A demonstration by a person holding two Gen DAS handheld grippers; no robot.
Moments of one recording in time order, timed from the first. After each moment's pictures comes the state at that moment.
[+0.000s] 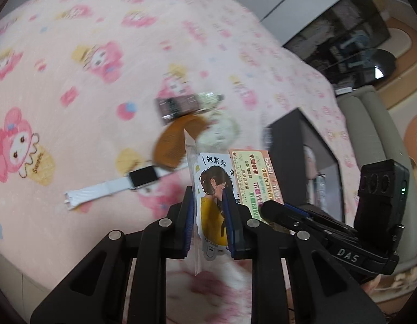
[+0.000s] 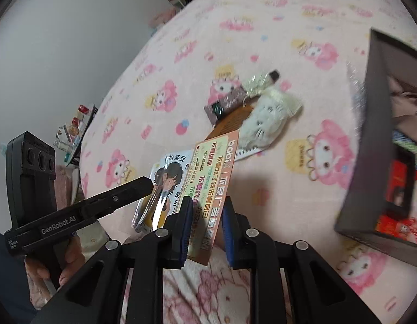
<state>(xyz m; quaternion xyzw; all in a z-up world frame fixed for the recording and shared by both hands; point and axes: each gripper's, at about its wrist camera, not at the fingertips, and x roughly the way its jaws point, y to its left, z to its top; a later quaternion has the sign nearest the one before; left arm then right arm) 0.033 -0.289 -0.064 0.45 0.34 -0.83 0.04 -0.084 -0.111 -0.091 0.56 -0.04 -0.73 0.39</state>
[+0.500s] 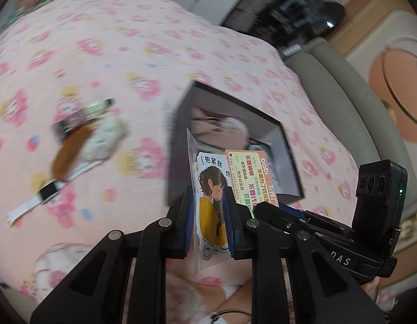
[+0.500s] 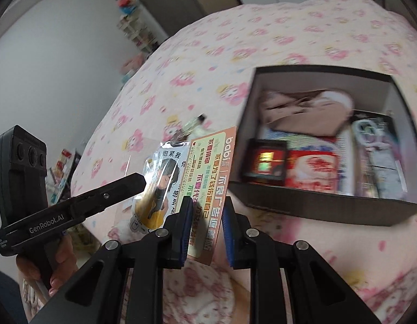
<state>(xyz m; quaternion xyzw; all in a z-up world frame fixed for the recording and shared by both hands) -0.024 -0.136 -0.001 0.45 0.25 -0.85 -0.09 -0.064 0.045 -0.033 0.50 -0.10 -0.81 0.28</state>
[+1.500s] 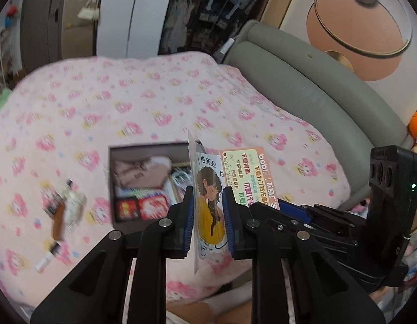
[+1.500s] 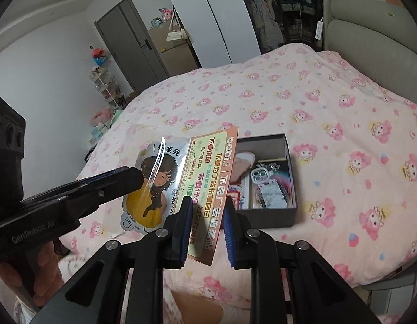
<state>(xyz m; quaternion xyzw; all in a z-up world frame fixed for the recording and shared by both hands) -0.007 0.016 0.188 0.40 0.09 -0.90 -0.14 0.003 0.164 0.130 0.41 -0.11 -0.89 0.19</state>
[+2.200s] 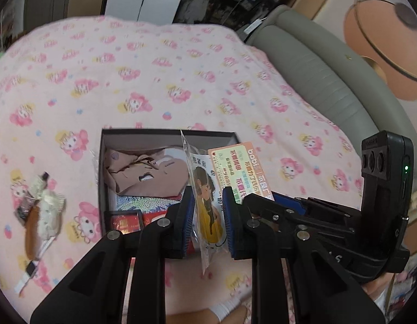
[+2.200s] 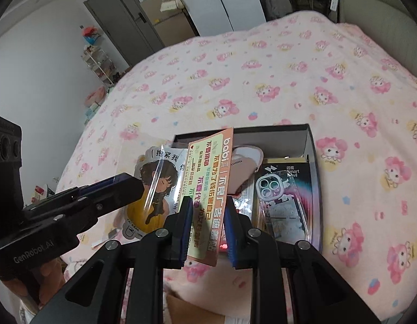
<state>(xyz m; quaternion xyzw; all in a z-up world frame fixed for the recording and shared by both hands) -0.155 -0.033 0.041 0.47 0.16 -0.86 -0.13 -0.156 0.144 0.013 0.50 -0.11 -0.84 0.20</state>
